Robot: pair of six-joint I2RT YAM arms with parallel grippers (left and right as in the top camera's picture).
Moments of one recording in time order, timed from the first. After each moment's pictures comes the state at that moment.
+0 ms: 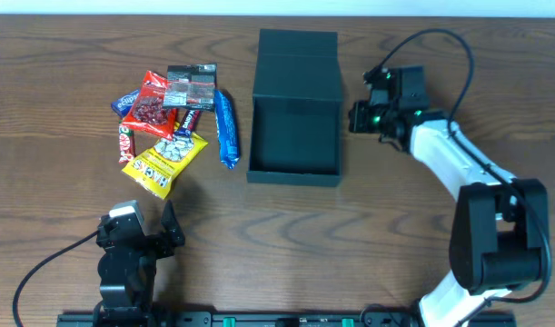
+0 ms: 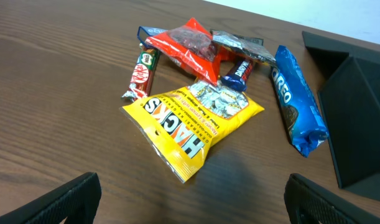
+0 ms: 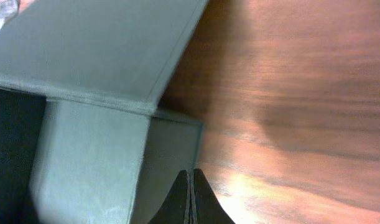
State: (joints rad) left arm -0.01 0.01 0.15 -0.55 -0.10 -0.22; right arm 0.12 1.84 1.19 -0.30 -0.31 0.21
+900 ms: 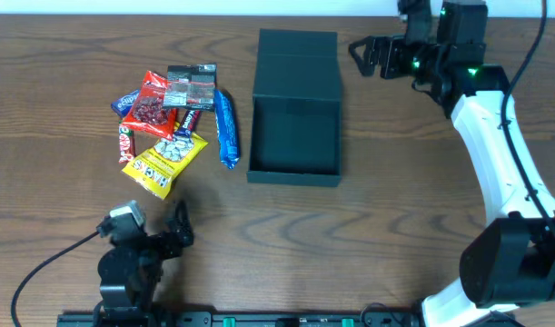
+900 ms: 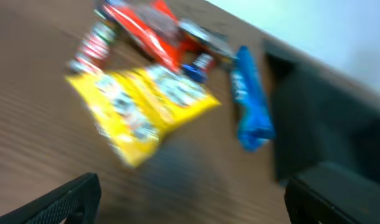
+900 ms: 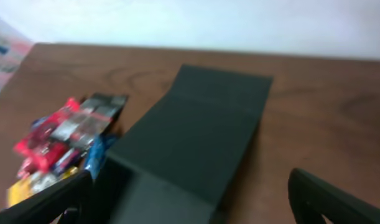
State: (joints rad) left arm -0.01 0.01 0.15 -0.55 0.07 -0.46; right arm 0.04 1.76 1.55 -0.48 -0.53 0.11
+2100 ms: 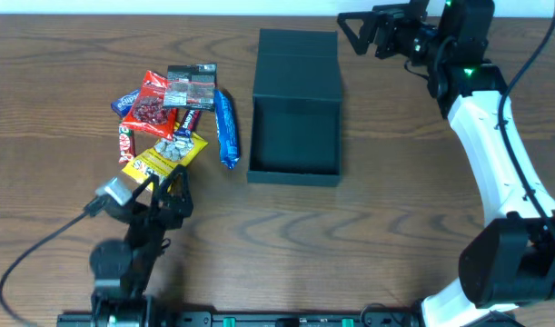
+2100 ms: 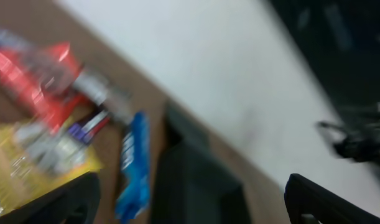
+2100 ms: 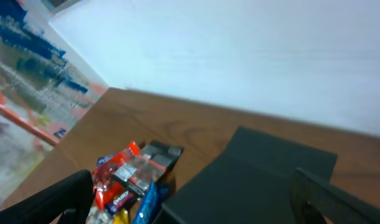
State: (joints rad) left arm -0.01 0.33 0.15 0.05 0.21 -0.82; right arm 0.05 1.76 1.55 -0.15 -0.69 0.26
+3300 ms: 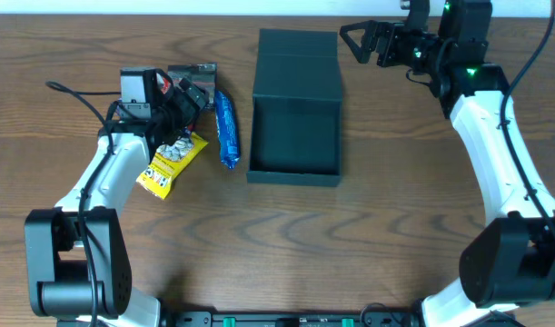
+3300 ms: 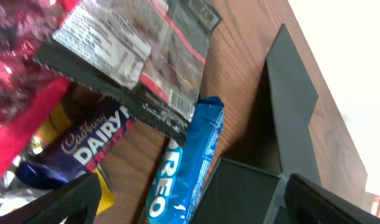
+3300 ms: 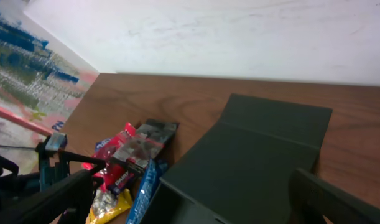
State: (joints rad) left arm 0.00 1.71 1.07 -0.21 0.32 -0.82; right arm 0.04 1.77 1.55 -0.30 -0.68 0.27
